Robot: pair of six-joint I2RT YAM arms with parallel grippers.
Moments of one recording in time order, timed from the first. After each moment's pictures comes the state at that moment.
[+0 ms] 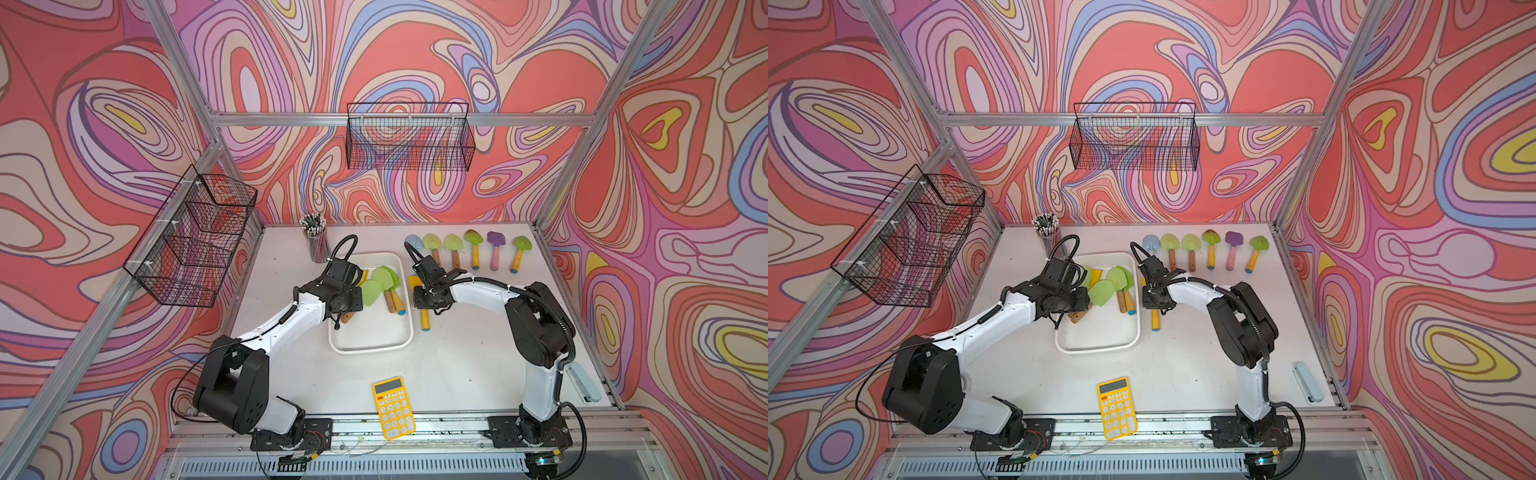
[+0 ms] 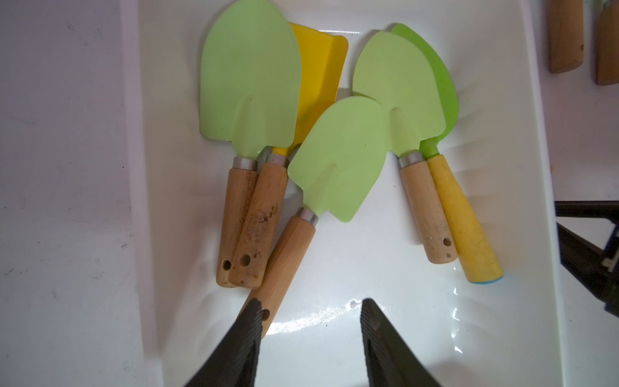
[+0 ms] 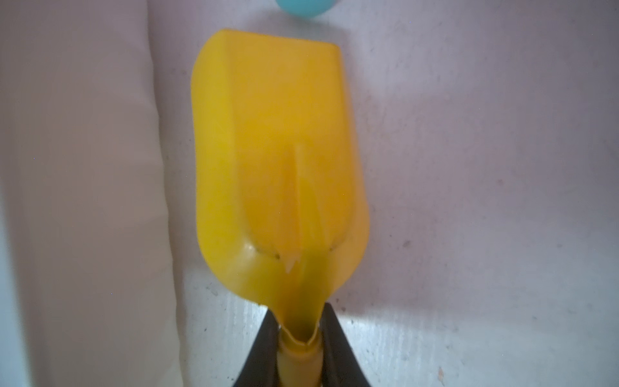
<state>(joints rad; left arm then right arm) -0.41 1.46 0.99 -0.54 -0.05 -0.48 0.59 1.96 1.32 -0.53 0.05 0.53</state>
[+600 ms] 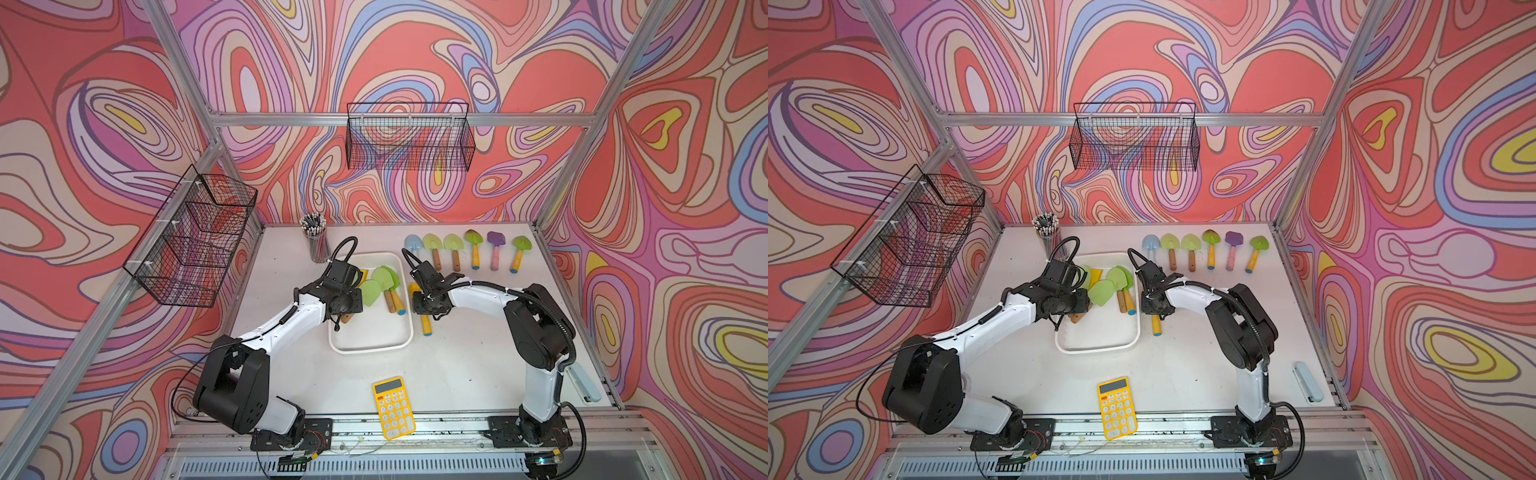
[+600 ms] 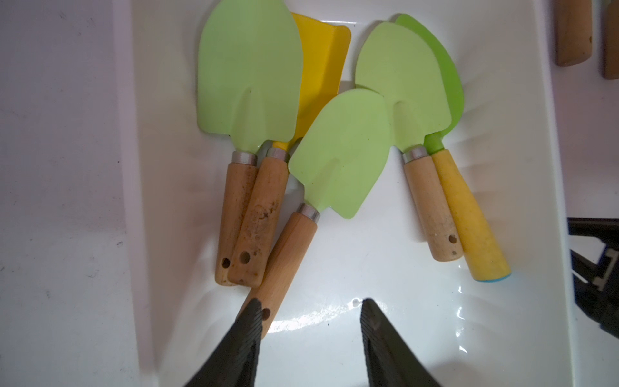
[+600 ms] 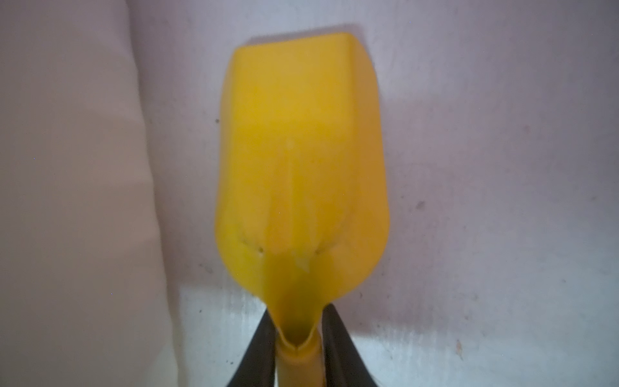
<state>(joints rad) -0.41 1.46 0.97 -0.53 -0.05 -0.48 0.62 1.96 1.29 -0.54 0.06 0.58</state>
